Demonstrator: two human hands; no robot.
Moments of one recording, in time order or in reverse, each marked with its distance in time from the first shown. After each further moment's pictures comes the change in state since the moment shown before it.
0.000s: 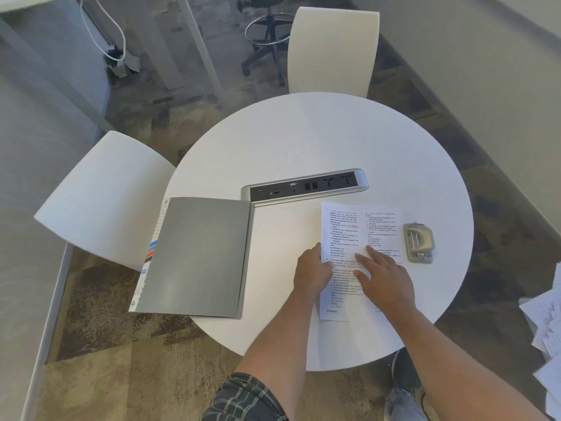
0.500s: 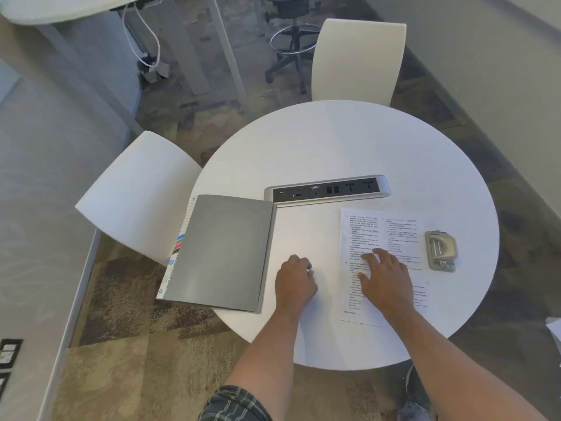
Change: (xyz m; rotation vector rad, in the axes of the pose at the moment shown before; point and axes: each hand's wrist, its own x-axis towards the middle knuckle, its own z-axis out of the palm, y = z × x) left_hand -0.036 -0.056 -0.054 0.427 0.262 0.121; right_hand 0.003 -0.040 0.002 0.049 0.057 -0.032
